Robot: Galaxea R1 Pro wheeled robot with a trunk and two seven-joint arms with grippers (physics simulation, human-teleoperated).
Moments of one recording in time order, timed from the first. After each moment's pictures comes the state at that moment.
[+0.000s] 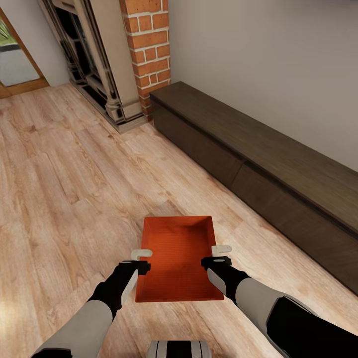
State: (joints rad) left arm -0.71 -0.13 0.01 -0.56 -0.05 0.42 0.16; right arm -0.92 0.14 0.87 -0.15 -0.82 0.13 -0.38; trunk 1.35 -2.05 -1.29
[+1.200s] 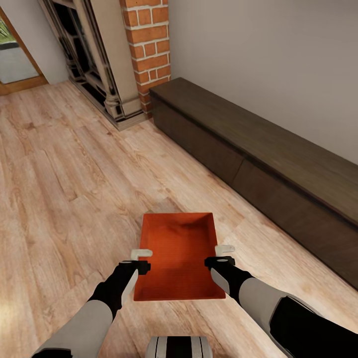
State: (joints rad) left arm -0.71 -0.13 0.01 -0.56 -0.05 0.42 0.16; right arm -0.92 0.12 0.87 -0.15 -0.82 0.13 -0.38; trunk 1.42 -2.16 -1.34
